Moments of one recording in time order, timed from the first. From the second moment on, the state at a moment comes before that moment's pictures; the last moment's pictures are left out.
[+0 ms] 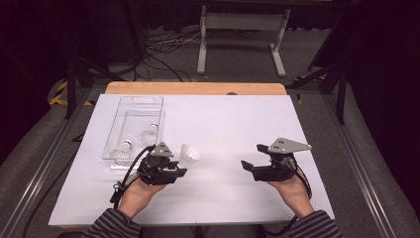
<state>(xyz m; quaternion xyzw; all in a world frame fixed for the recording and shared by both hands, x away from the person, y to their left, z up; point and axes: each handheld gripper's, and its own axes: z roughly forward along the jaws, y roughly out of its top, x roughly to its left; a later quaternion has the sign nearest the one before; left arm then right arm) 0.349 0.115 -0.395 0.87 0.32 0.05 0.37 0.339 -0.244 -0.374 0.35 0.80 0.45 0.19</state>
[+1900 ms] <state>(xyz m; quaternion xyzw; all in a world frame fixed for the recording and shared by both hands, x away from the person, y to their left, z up) 0.355 0.160 -0.369 0.83 0.38 0.07 0.40 0.311 -0.307 -0.430 0.41 0.74 0.49 0.23</state>
